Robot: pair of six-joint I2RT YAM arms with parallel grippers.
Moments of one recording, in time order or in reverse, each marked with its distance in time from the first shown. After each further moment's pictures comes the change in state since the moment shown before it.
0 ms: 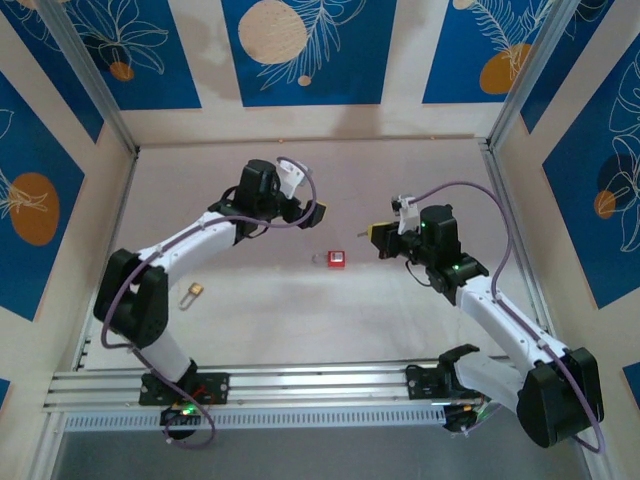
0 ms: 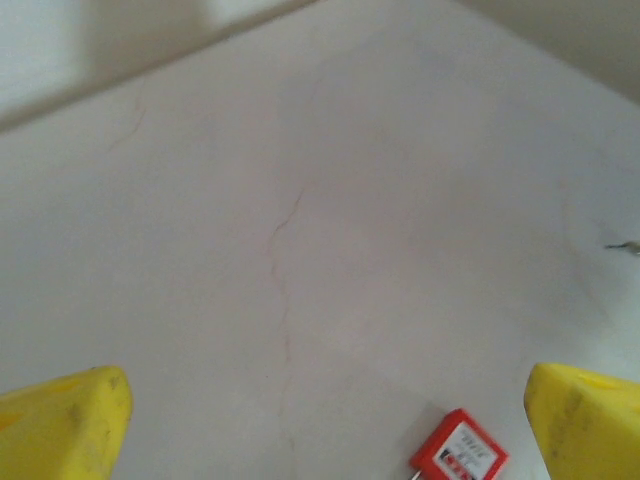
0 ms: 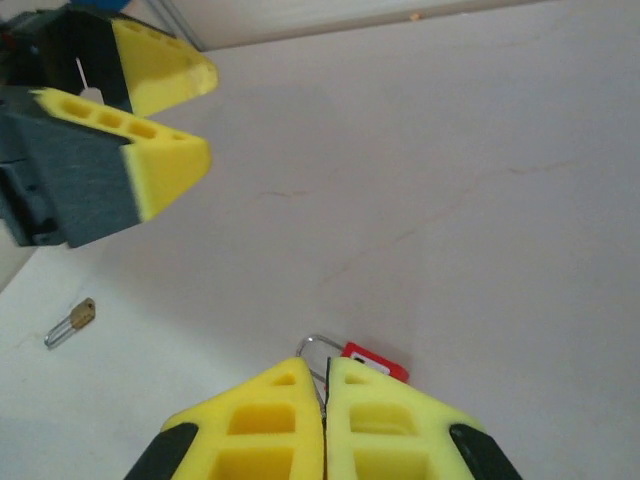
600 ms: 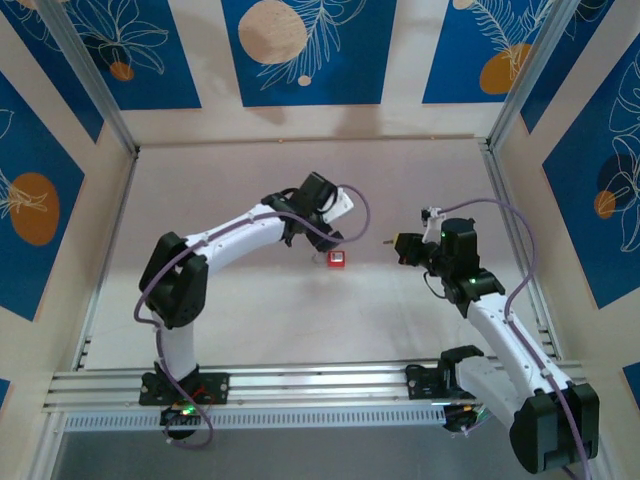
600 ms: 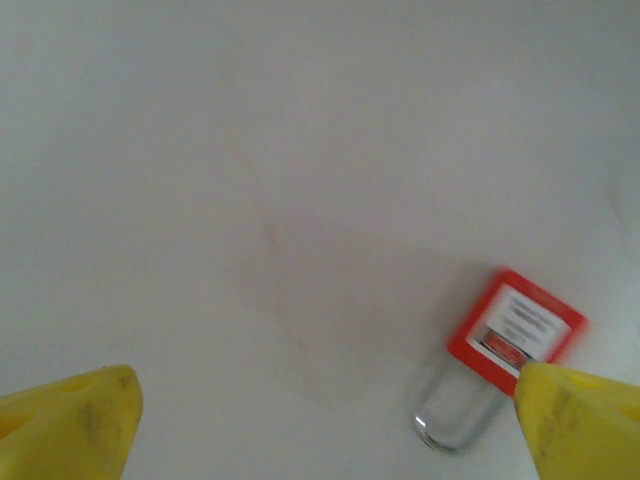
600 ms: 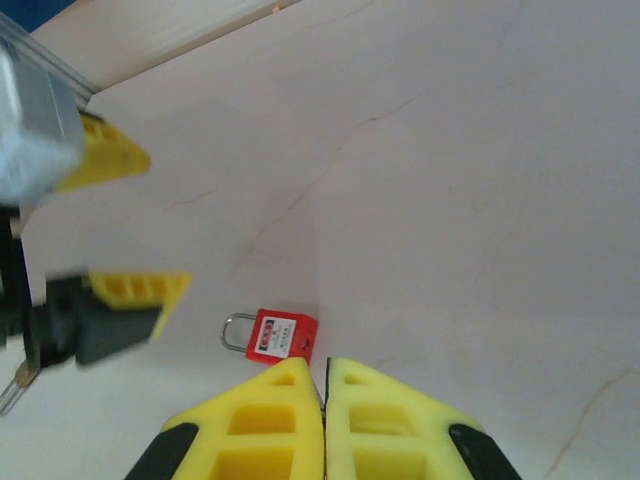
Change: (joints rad) left arm -0.246 0.232 0.318 -0.495 -0.378 0.344; right arm -0.157 -0.142 -0.089 -0.123 0.037 0.121
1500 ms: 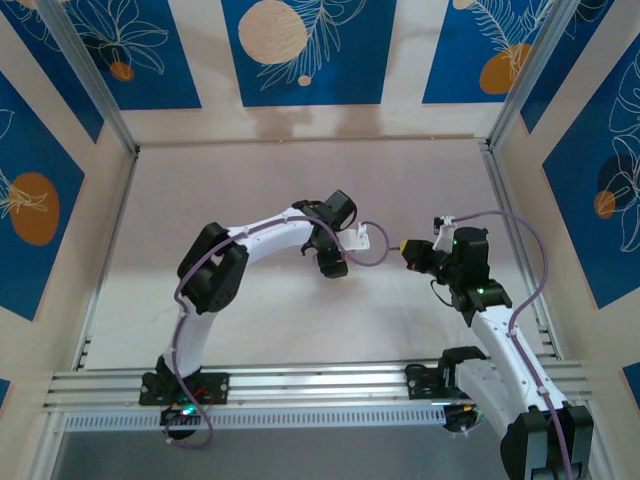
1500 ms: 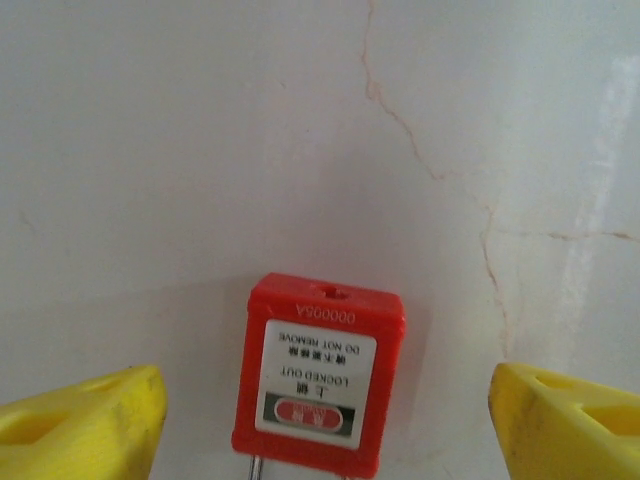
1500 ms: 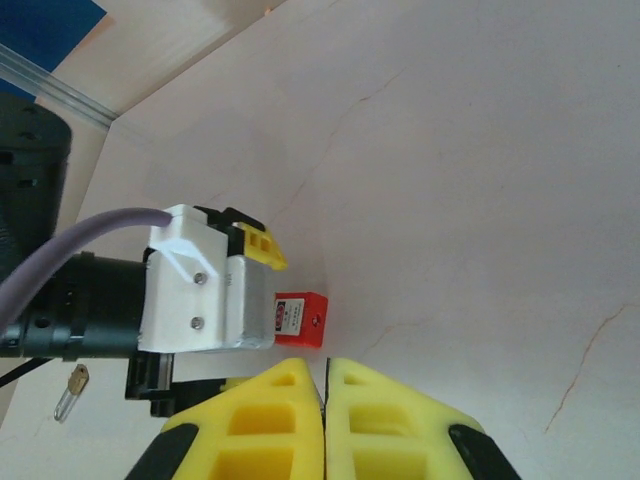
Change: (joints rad) left arm -0.048 0.246 0.139 -0.139 0.214 0.282; right arm -0.097 -0.082 -0.056 -0.034 -0.111 0.082
